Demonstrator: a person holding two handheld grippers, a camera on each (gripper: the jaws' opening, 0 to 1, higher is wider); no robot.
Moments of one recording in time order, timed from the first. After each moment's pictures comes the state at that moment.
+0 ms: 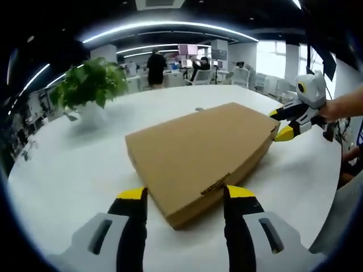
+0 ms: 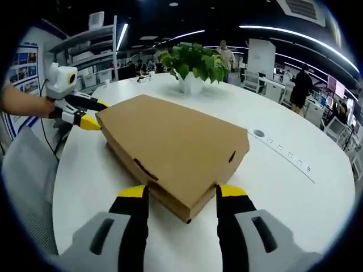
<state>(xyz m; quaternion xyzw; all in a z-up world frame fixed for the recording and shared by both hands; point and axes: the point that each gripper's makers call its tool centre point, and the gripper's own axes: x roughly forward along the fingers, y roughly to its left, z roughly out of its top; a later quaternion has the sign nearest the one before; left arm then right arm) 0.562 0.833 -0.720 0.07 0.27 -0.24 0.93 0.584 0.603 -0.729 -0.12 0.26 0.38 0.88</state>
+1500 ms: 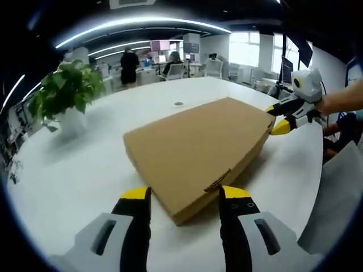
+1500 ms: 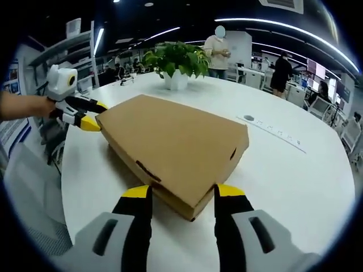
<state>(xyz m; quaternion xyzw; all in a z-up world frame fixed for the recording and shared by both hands) 0.557 0.845 -0.720 0.11 0.29 -0.35 0.89 0.533 0.613 -0.728 -0.08 0.29 0.29 0.91</state>
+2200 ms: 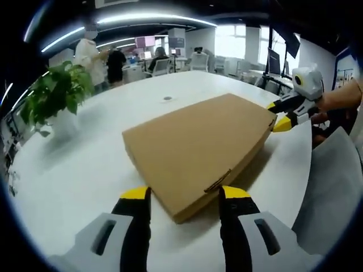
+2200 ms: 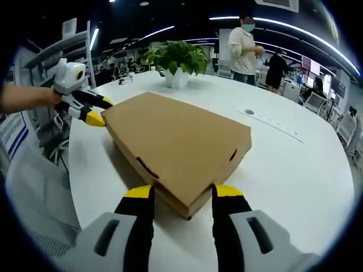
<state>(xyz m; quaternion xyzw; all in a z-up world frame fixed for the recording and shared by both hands) 0.536 0.861 -0.719 0.13 0.30 -0.39 0.86 0.490 0.630 -0.728 -0.07 0.30 0.28 0.91</state>
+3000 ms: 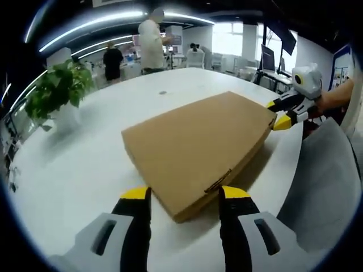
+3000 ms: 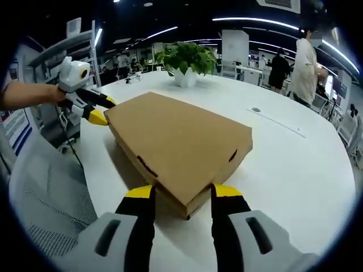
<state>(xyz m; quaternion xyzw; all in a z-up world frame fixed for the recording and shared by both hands) 0.492 0.881 -0.720 0.14 0.31 -0.39 0.86 0.444 0.648 -0.728 -0.07 0.30 0.29 0.91</state>
